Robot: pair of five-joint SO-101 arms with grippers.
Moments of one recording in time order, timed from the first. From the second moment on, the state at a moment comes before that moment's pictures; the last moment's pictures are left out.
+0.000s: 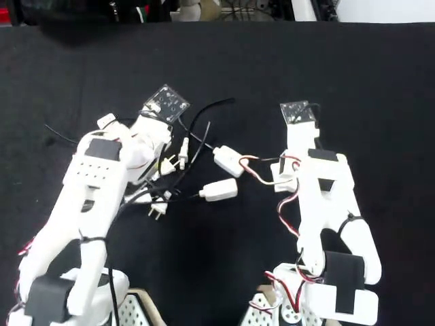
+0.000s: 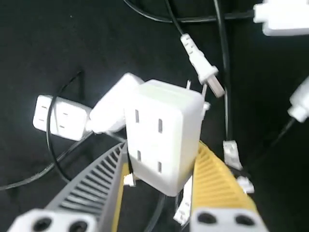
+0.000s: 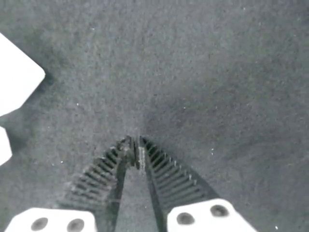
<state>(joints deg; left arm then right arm) 5.0 -24.5 36.5 58.1 -32.9 7.7 -11.1 48.0 48.0 14.3</state>
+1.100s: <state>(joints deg) 22.1 -62.5 79.6 64.7 -38.4 6.0 -10.7 48.0 46.6 14.3</state>
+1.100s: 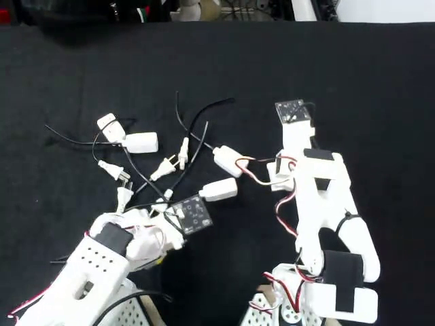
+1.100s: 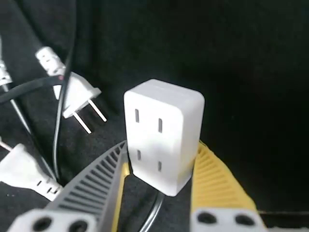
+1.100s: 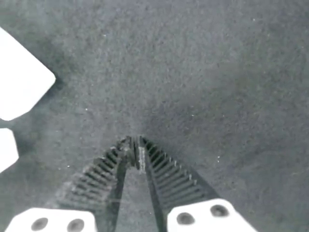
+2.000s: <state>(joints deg) -21.7 -62.7 58.4 77.4 -33.8 -10.5 -10.6 35.8 56.0 31.9</state>
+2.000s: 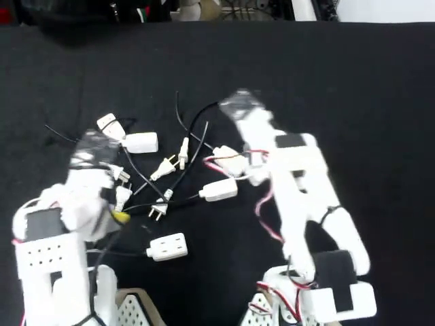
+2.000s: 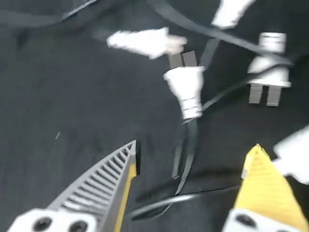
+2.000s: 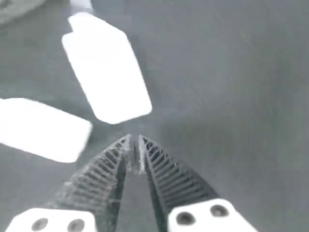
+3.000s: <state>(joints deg) -36.5 -62.9 82.5 56.3 -33.8 -26.0 42.3 -37.2 79.9 -8.2</state>
